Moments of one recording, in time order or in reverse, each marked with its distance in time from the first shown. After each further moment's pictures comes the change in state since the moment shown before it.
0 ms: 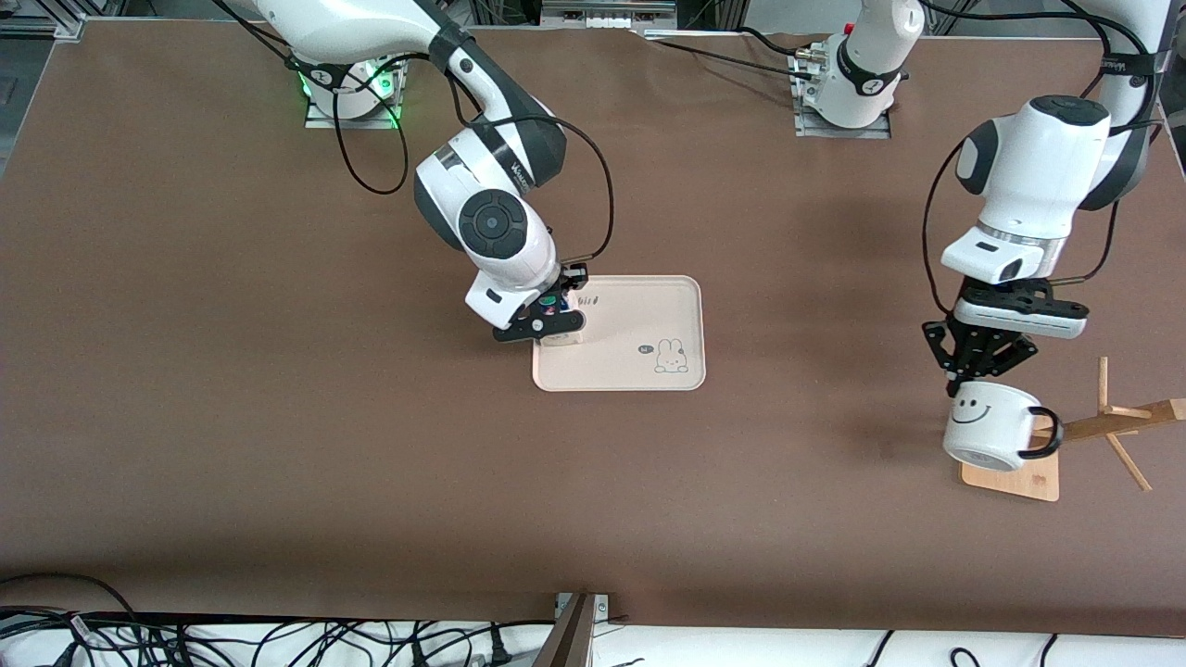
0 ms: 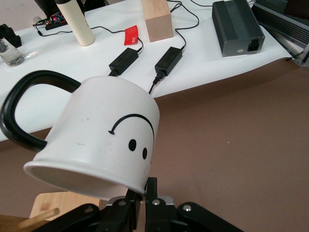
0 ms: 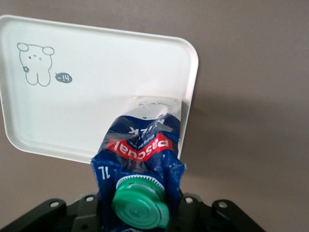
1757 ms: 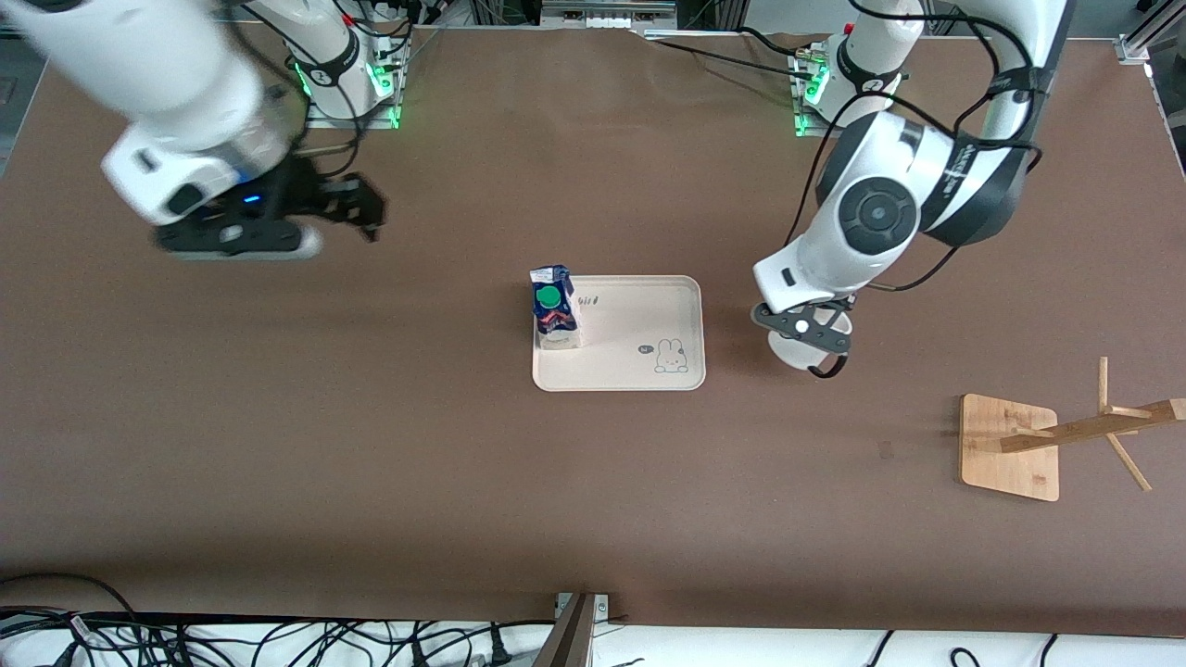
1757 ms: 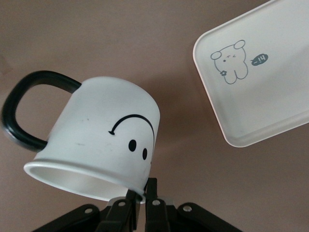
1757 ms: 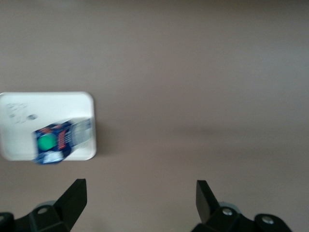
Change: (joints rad) left arm -0.308 0.243 -0.071 0.543 -0.126 -1.213 -0.065; right arm -0.046 -0.361 -0.365 0.208 -0.007 -0.481 -0.211
